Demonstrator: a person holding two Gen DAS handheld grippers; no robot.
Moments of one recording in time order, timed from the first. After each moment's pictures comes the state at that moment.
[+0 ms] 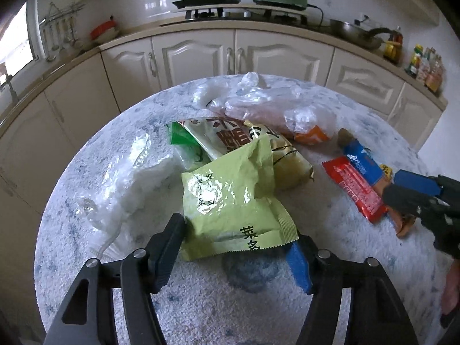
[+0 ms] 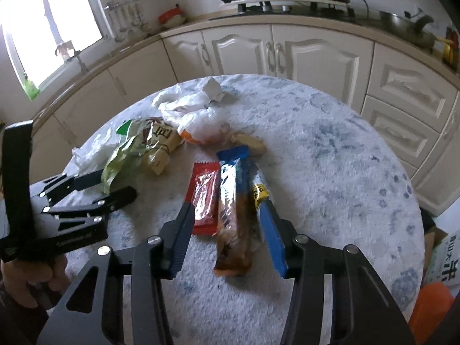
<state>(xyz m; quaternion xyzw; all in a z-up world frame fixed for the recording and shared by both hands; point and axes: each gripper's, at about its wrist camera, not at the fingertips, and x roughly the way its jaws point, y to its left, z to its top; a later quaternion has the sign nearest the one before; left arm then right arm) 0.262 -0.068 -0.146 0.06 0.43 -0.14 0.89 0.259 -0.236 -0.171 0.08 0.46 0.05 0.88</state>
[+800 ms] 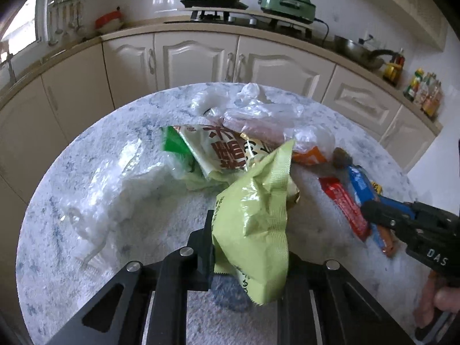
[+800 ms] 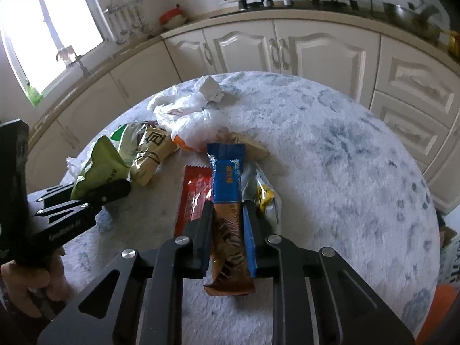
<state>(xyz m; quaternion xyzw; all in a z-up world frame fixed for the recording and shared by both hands) 0.258 -0.067 -0.158 0.01 0.43 -0.15 0.89 0.268 -0.243 -0.184 0.11 0.45 0.06 0.88</state>
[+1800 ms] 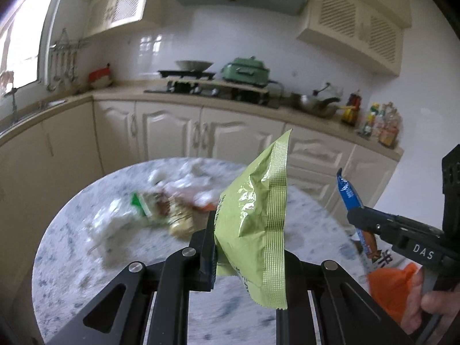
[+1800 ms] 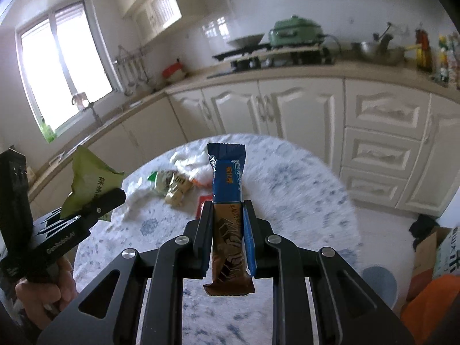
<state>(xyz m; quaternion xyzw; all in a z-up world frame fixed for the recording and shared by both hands) 0.100 -0.096 -0.074 -0.01 0.28 -0.20 0.94 0.155 -0.288 -0.076 0.13 0.33 0.03 0.94</state>
